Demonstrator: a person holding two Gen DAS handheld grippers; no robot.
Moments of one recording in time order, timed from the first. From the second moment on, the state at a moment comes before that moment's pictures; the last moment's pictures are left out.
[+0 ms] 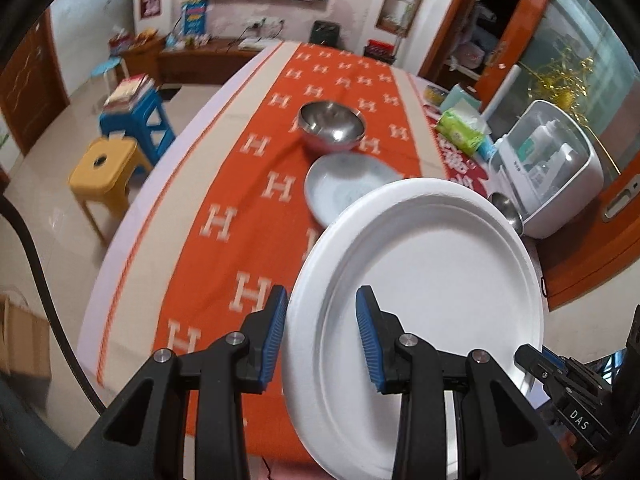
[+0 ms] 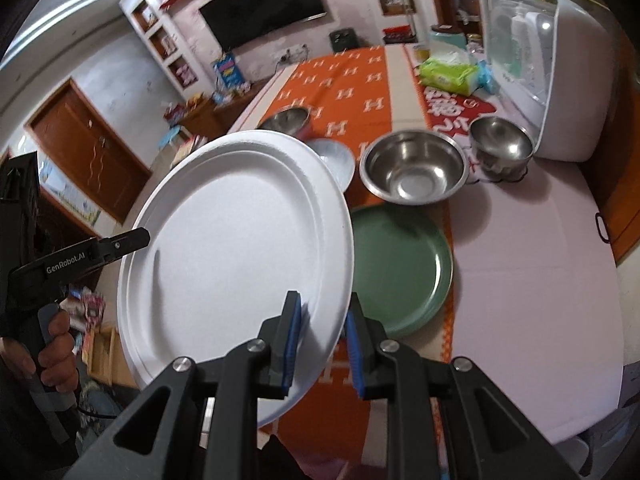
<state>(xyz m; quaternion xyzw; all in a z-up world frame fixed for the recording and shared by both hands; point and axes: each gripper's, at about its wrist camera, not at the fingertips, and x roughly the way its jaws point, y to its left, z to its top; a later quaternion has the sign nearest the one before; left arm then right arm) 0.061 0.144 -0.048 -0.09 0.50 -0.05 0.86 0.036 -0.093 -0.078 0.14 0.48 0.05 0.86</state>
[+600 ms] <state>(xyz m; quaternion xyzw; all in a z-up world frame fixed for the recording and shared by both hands) 0.052 0.186 -0.103 -0.12 0.55 0.00 0.83 0.049 -0.047 -0.120 0.09 0.57 0.08 0.81</state>
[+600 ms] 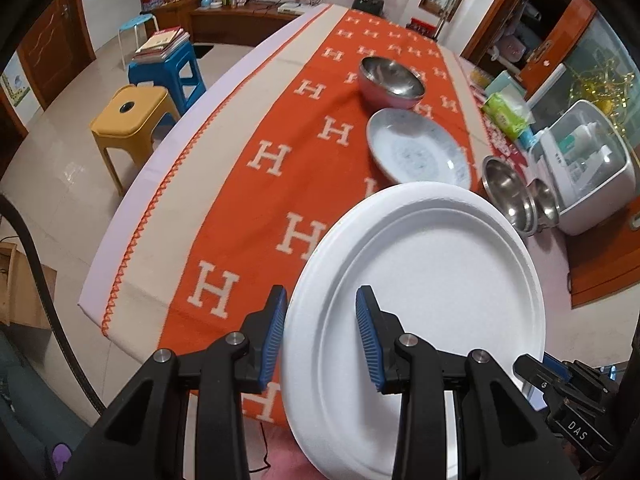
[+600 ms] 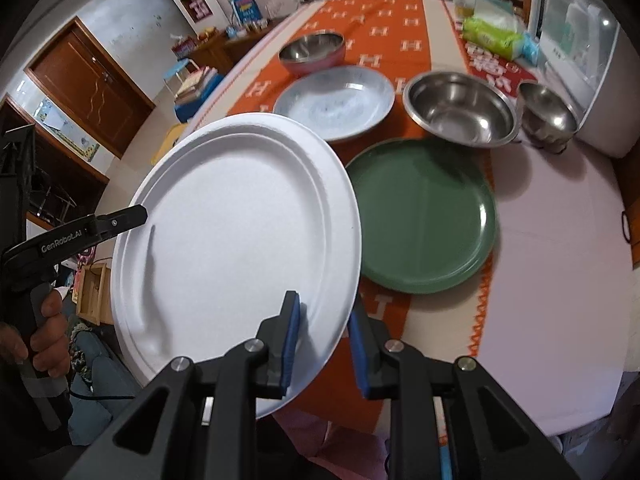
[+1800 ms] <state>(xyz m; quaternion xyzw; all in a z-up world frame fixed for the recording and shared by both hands) 0.147 0.233 -0.220 -0.06 0.67 -0.10 0.74 0.090 0.009 -0.202 0.12 0.68 -0.04 0.72</state>
